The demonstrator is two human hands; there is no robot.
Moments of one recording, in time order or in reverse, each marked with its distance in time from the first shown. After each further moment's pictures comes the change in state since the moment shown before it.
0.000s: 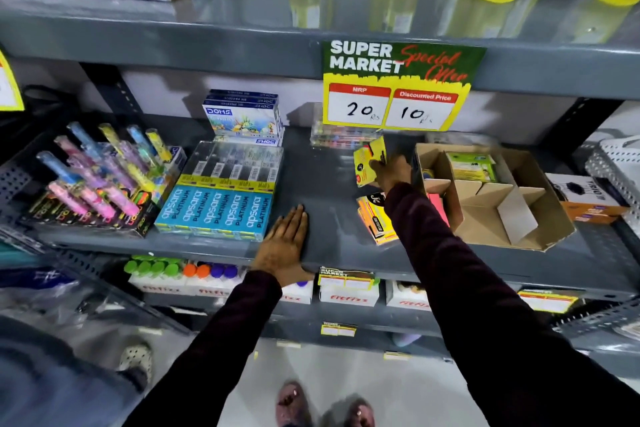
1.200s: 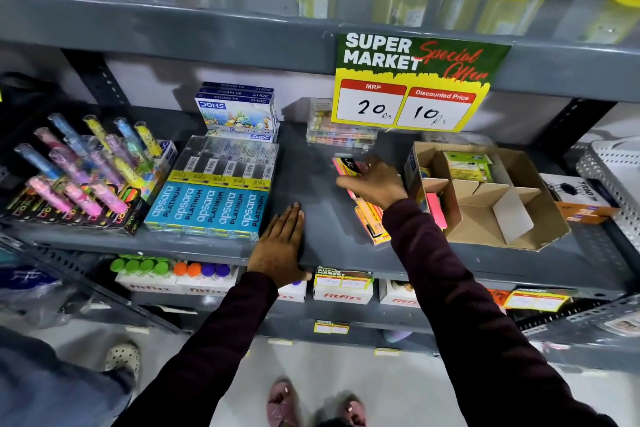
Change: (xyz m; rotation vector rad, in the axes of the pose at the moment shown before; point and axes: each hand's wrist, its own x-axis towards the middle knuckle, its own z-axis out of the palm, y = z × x) left_hand 0.001 0.001 0.002 0.075 0.028 0.013; right_hand -0.043 -0.011 -0.005 -0.208 -0.218 -0.198
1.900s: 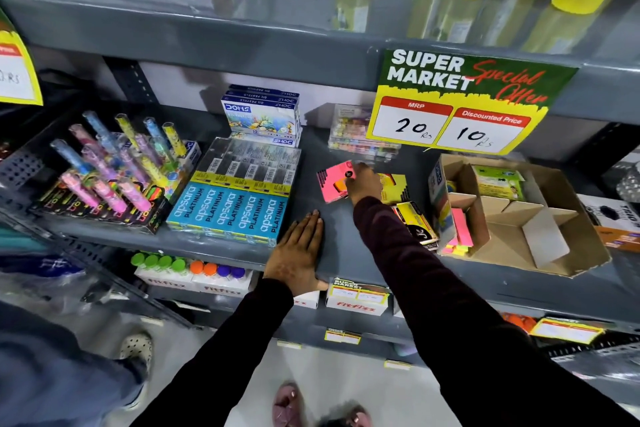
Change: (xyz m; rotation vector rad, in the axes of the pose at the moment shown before) left_hand 0.002 -0.002 0.003 -0.028 -0.030 -0.006; right_hand 0.048 -0.027 0.065 -0.159 0.128 -0.012
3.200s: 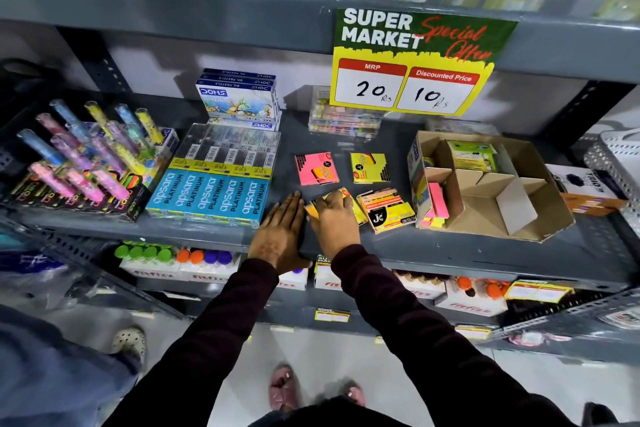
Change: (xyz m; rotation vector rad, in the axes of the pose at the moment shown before) left_hand -0.003 0.004 -0.004 -0.009 0.046 -0.027; right_hand -0.104 0.035 0.034 -0.348 -0.008 -0.349
